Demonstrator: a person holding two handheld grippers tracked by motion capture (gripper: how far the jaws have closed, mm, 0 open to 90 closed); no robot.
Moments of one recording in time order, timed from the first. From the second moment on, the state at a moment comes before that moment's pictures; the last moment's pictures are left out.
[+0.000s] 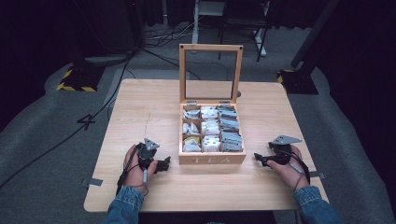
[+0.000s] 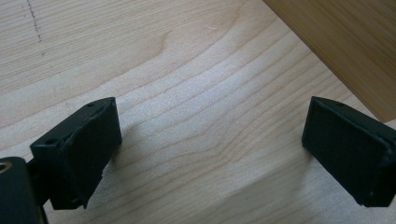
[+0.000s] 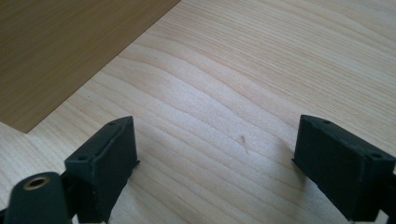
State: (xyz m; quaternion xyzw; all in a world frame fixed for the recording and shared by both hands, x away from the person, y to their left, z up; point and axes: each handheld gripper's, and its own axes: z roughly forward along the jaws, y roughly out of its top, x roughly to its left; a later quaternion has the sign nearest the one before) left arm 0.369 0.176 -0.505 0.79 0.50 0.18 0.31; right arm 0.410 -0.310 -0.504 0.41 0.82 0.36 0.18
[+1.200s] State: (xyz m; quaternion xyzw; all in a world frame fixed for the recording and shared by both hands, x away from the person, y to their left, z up) left arm 0.371 0.175 -0.505 0.80 0.49 0.17 0.31; right arm 0.406 -0.299 -0.453 0.40 0.80 0.42 0.15
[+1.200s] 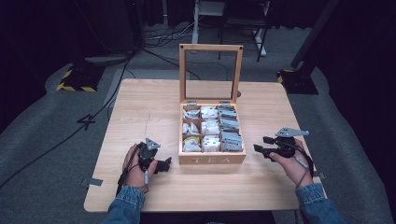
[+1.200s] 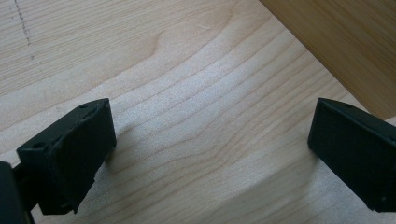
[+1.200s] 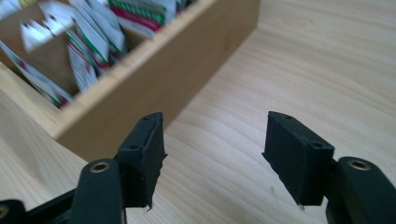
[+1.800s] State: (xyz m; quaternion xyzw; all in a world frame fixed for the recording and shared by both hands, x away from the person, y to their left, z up) left arm 0.375 0.173 -0.505 0.80 0.49 0.18 0.31; right arm 0.412 -0.248 -0.415 0.35 0.81 0.46 0.12
